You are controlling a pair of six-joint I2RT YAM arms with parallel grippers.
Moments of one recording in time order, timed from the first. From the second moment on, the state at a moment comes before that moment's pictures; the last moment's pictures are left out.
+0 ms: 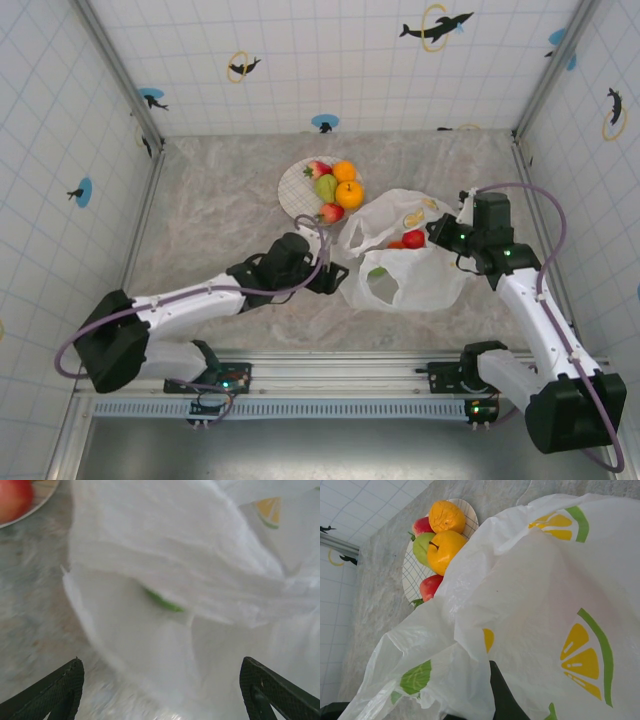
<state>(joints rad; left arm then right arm) -0.90 1.28 0.66 -0.06 0.10 -0.45 0.16 0.99 0.78 -0.49 -0.35 0.58</state>
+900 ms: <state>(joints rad) -0.85 1.37 0.67 0.14 0.47 -0.63 0.16 1.00 0.90 -0.62 -0.25 0.48</state>
